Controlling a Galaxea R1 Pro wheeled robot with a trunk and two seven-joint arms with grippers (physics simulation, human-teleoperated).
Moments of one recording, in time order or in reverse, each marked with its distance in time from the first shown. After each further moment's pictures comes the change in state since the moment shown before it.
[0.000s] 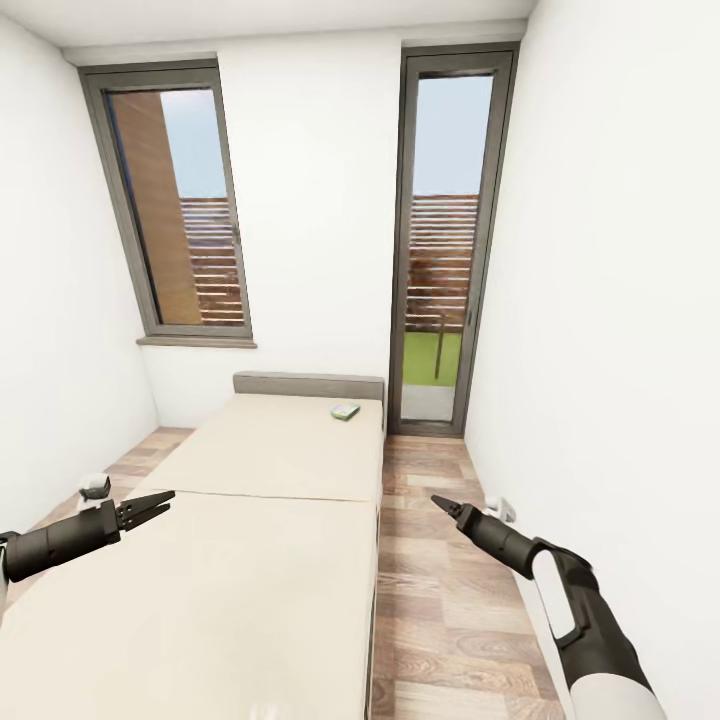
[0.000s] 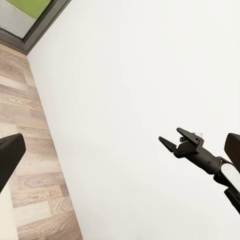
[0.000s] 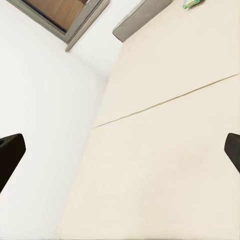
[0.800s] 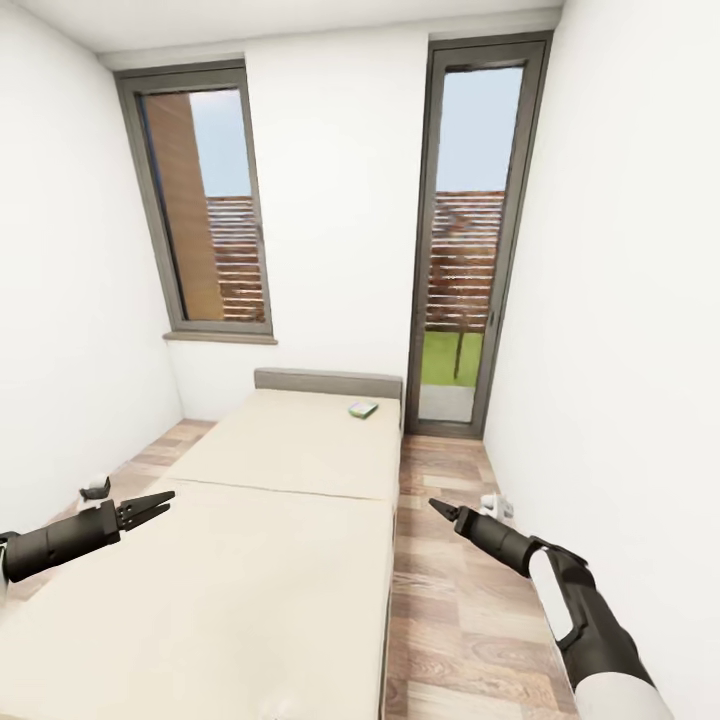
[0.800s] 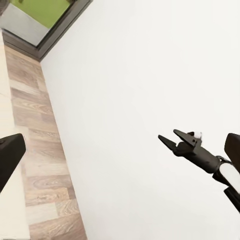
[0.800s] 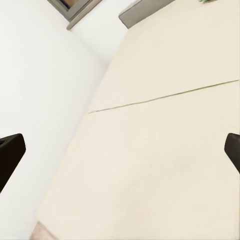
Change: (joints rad) left arm 0.000 0.000 0.000 0.000 0.000 -0.001 0.000; right arm 0.000 -0.039 0.088 0.021 0.025 -0.090 0.001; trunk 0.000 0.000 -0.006
